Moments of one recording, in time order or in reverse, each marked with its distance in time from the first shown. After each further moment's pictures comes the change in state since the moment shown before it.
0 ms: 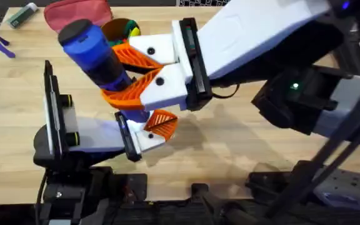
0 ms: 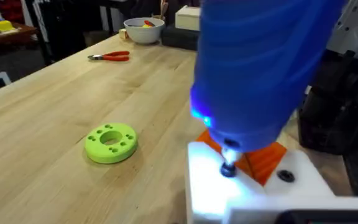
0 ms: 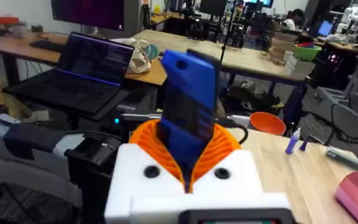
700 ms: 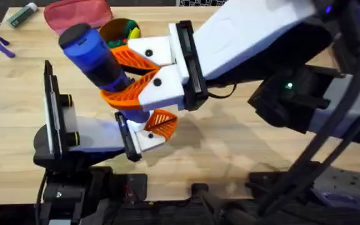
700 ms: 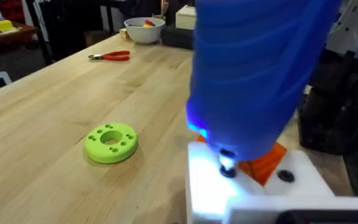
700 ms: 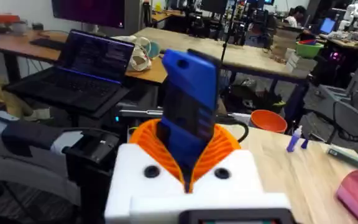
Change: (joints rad) left arm 0.000 0.000 0.000 0.000 0.000 0.000; right arm 0.000 0.022 0.000 0.010 -0.003 -0.006
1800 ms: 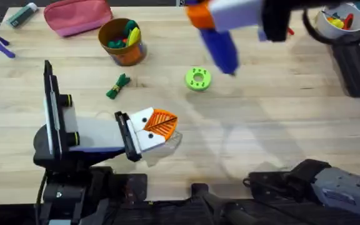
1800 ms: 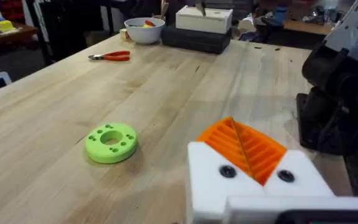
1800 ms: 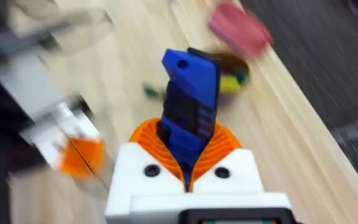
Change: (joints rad) left arm 0.001 0.000 0.000 0.000 -0.001 0.000; right arm -0.284 -0.087 0.647 -1.454 0.393 -0.420
